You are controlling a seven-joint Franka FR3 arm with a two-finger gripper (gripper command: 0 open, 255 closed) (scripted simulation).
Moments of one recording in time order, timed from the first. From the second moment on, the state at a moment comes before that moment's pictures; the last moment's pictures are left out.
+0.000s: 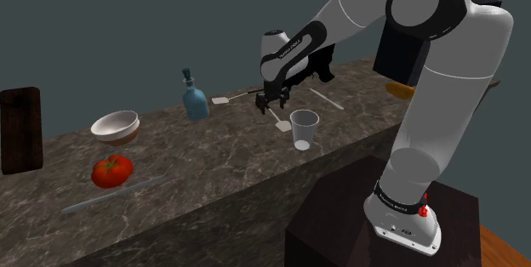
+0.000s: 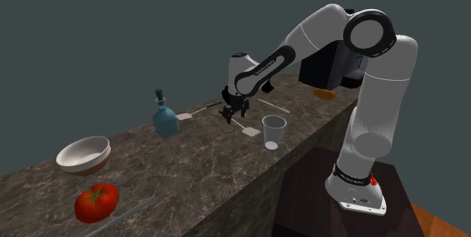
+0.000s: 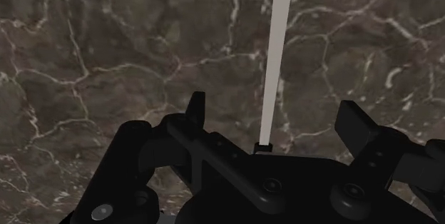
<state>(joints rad) -0.10 0.06 -0.04 -2.27 -0.03 2.39 0.36</state>
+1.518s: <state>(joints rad) -0.10 -0.04 -0.04 -2.21 -0.03 2.23 0.36</state>
